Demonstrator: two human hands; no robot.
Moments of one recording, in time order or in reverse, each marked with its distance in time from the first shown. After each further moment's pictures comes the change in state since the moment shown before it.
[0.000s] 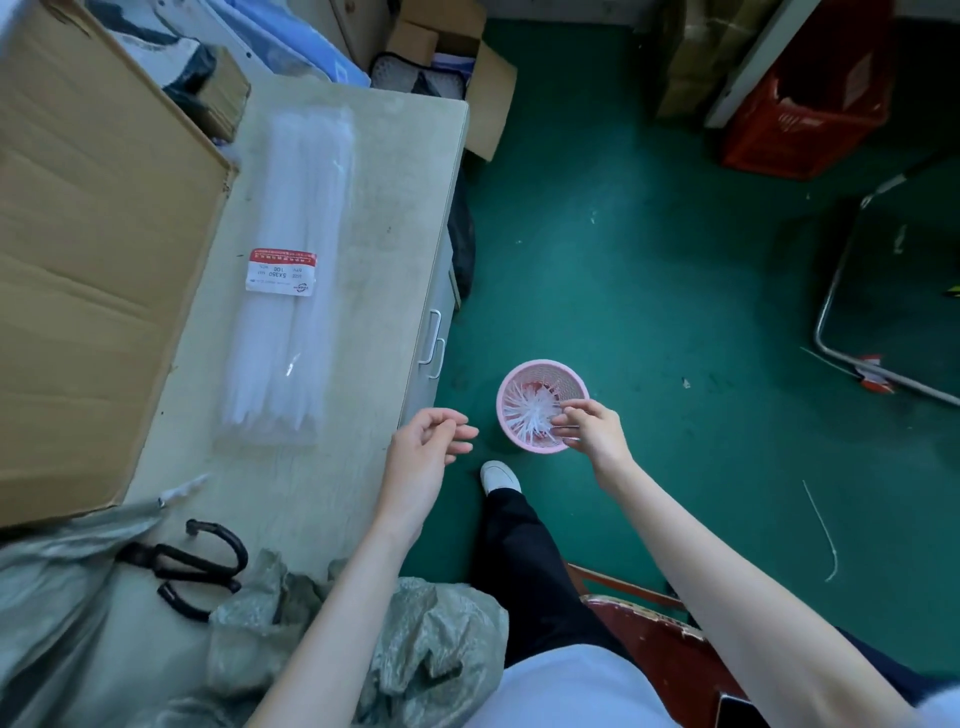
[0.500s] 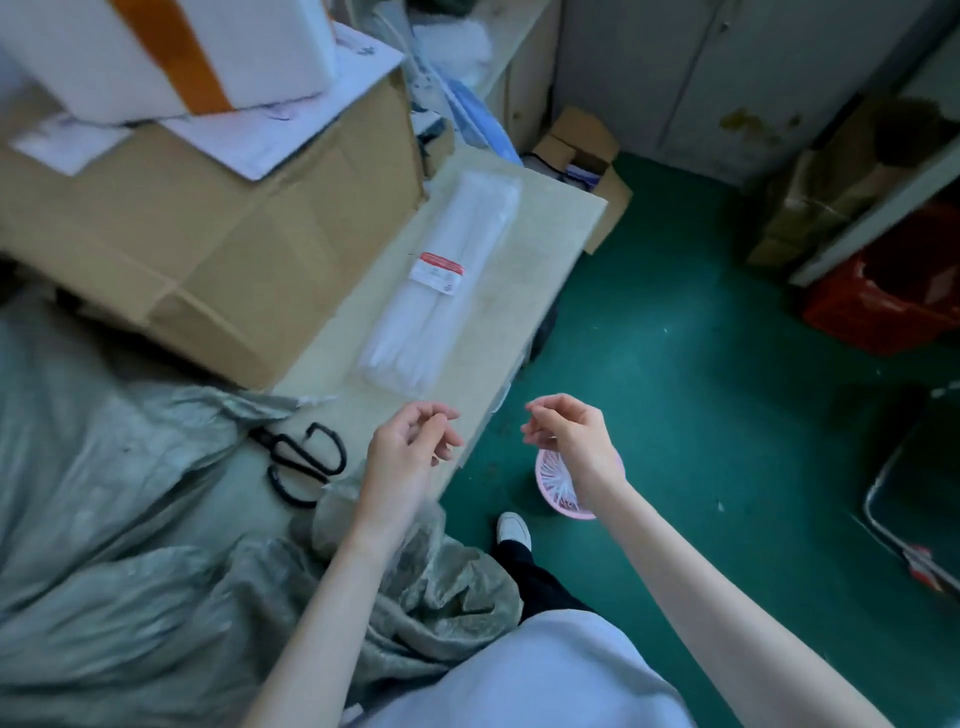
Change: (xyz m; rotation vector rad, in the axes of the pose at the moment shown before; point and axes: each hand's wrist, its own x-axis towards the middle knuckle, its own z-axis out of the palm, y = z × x) left_hand -0.111 0.019 -0.080 -0.246 0.290 0.243; right_hand -0.155 -0.081 0.082 -0.132 -0.377 -0.362
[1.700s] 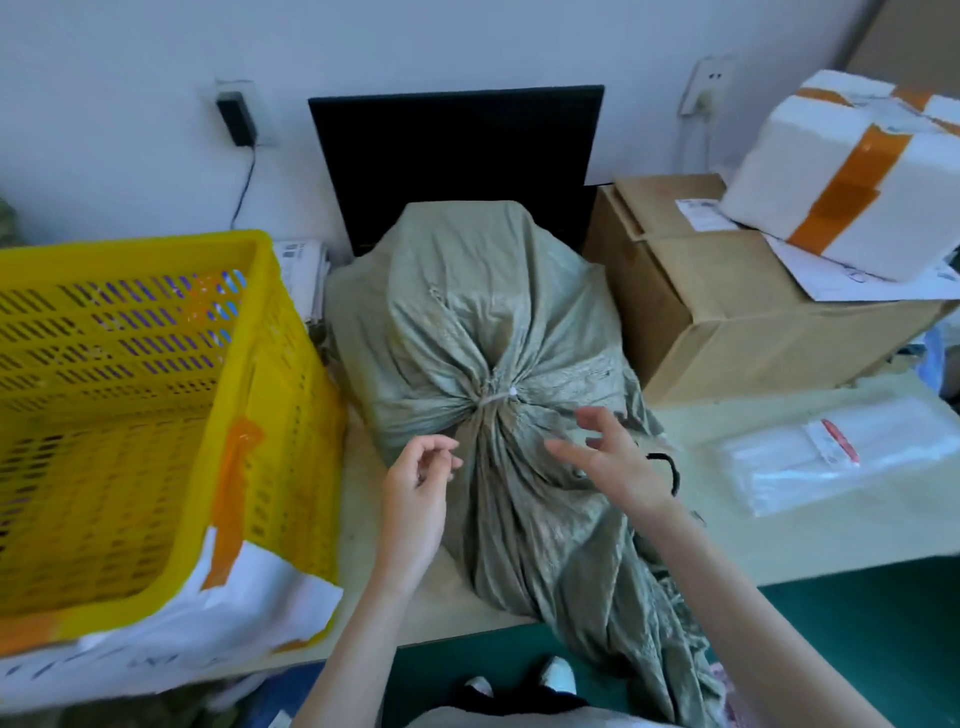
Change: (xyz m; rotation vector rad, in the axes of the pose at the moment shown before) left_hand -0.205 -0.089 -0.234 -0.167 1.002 0.098; right_hand -0.156 -0.006 0.274 -0.845 -0.818 -0.378
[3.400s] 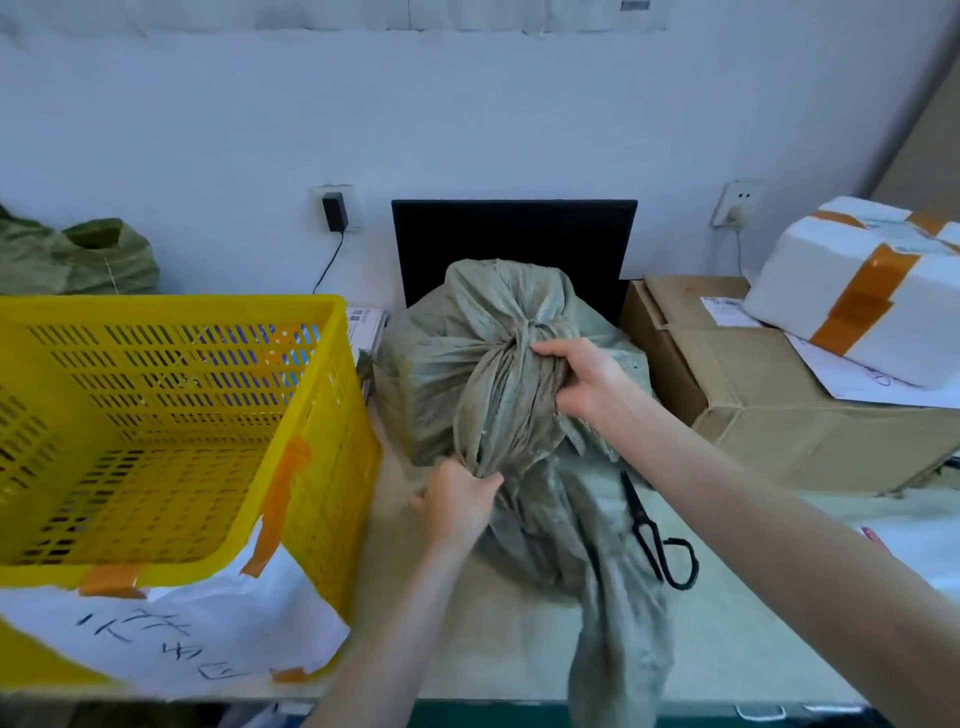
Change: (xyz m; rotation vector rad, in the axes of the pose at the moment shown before) left_hand 0.034 0.031 0.040 0.519 0.192 -0.205; right_hand 0.053 -0.150 -0.008 0.799 -0.221 0.179
